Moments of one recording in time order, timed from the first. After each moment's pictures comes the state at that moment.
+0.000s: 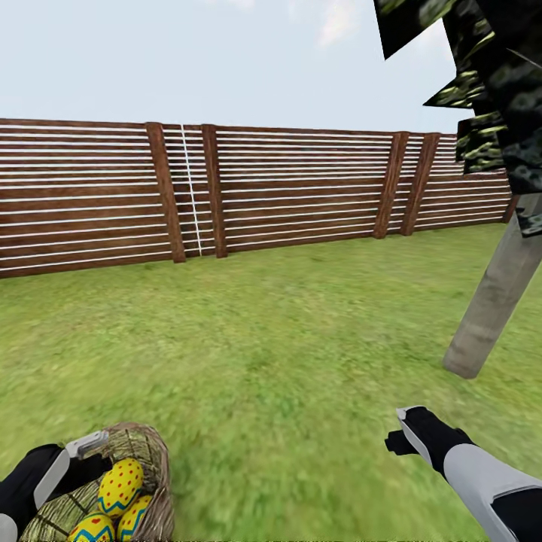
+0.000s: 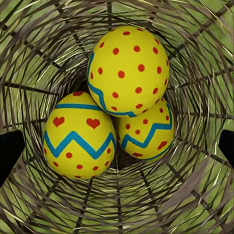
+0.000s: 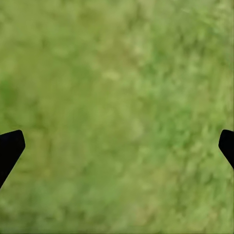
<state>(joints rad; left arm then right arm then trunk) -0.54 0.36 0.11 -0.54 0.37 0.68 0.02 -0.81 -0.20 0.28 -0.24 -0.12 0.59 -0.03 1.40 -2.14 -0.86</state>
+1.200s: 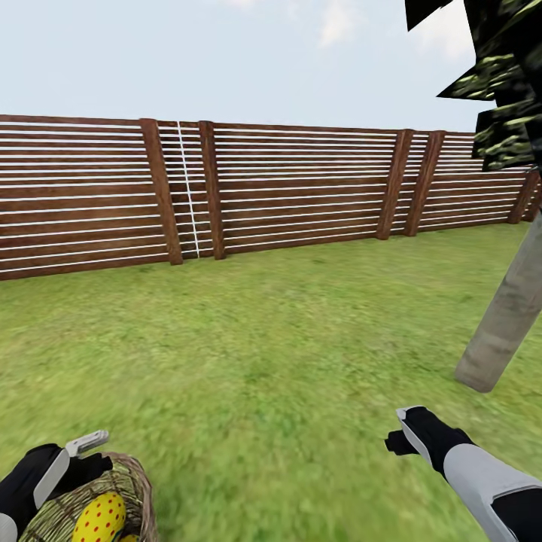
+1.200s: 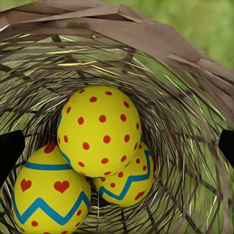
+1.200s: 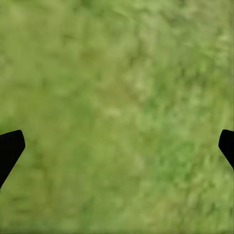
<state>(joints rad) -0.54 0.37 0.11 -0.55 0.37 0.68 0.02 -0.81 -0.20 0.28 -0.24 -0.12 0.59 -0.03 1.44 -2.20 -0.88</state>
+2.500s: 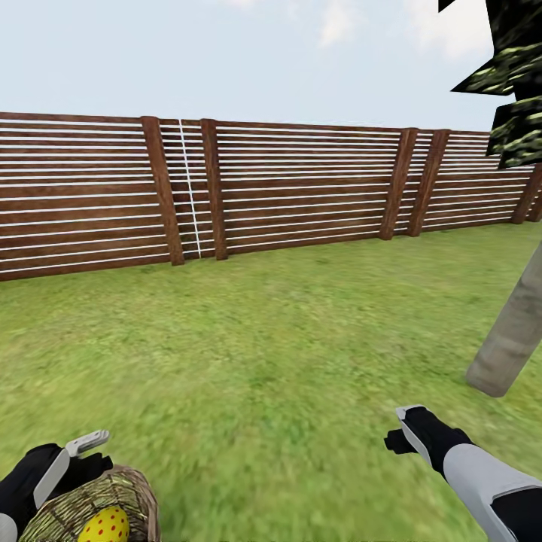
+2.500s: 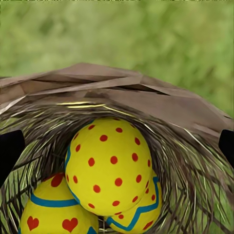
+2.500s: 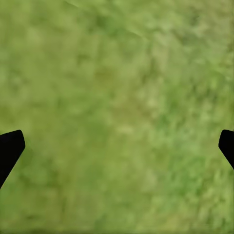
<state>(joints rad) -0.54 0.37 0.11 -0.55 0.37 0.68 0.02 -0.81 -0.20 0.29 -0.24 -0.12 0.58 -0.03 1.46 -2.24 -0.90</state>
